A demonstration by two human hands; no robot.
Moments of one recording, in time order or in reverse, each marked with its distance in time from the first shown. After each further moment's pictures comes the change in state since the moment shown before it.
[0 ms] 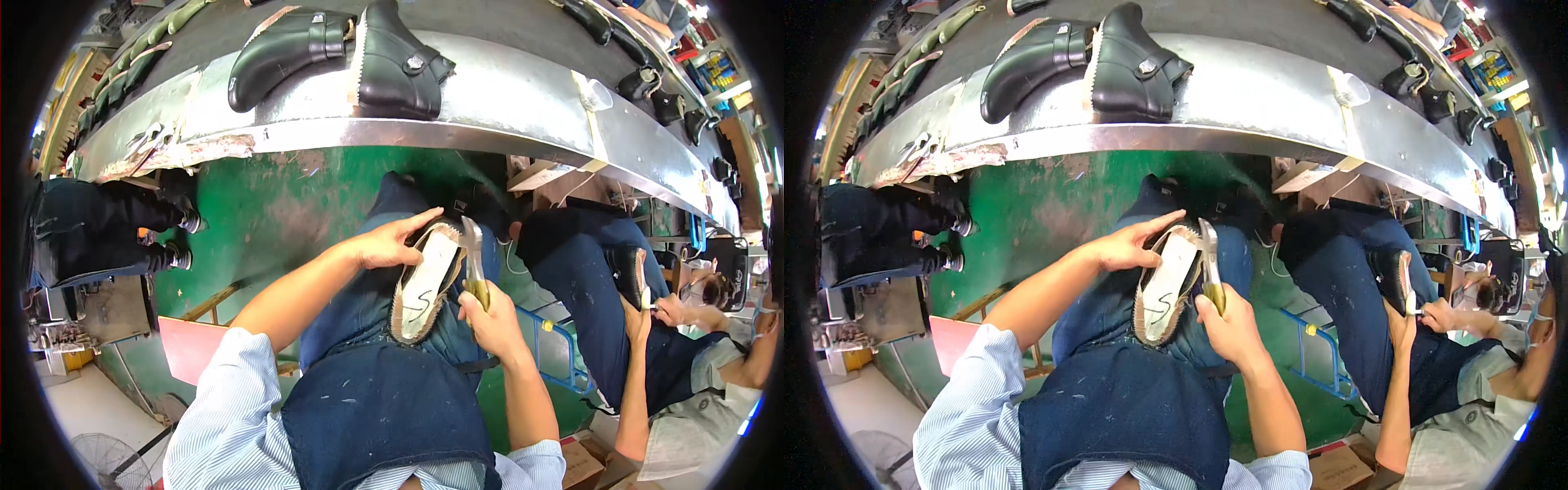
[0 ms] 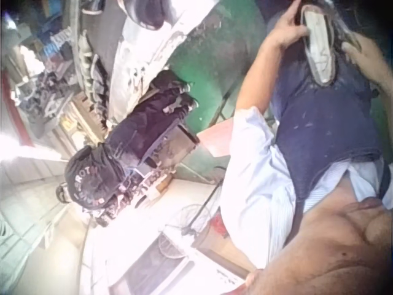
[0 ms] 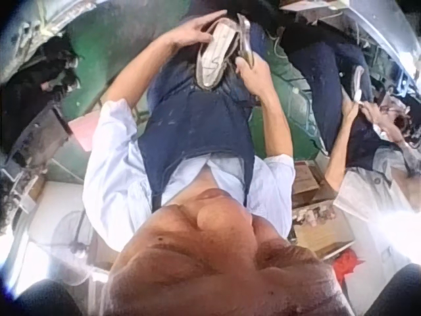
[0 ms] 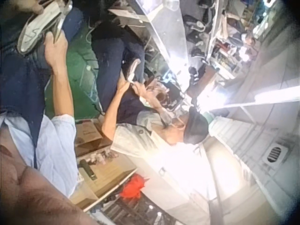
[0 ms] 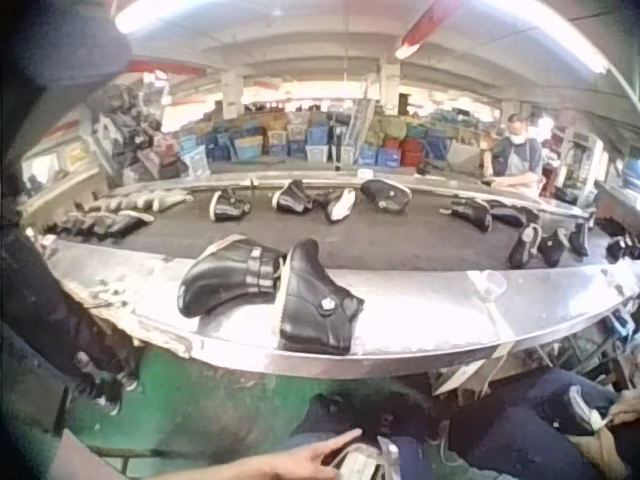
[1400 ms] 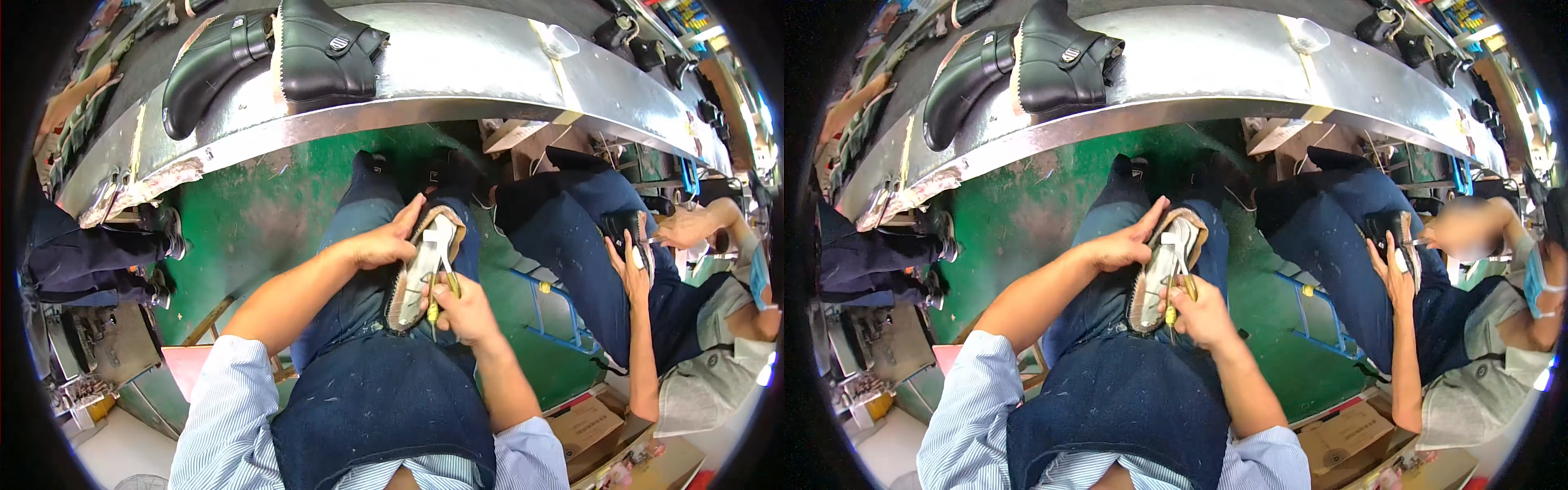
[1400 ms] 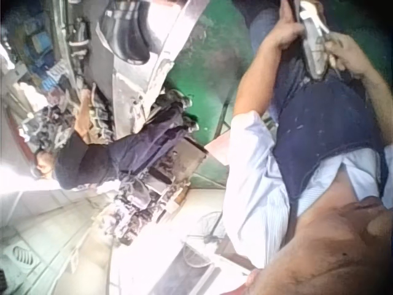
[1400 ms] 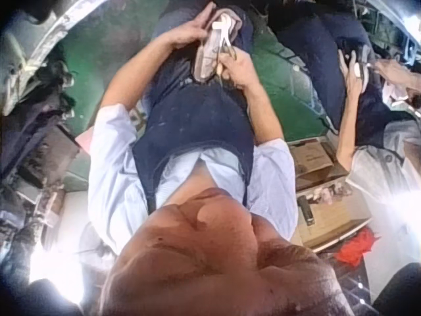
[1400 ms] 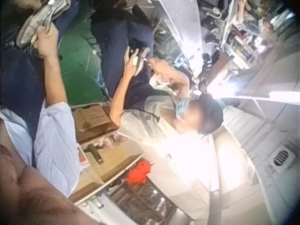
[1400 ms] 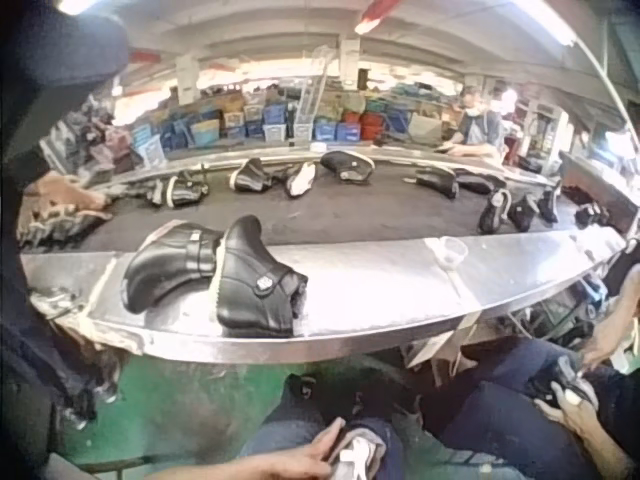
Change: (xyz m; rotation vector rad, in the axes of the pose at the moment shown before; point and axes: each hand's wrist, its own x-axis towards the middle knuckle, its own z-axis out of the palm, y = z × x) left_hand 0.048 -0.039 0.020 0.007 -0.083 -0.013; right_hand -0.006 0.036 0.020 0.657 -0.105 0.209
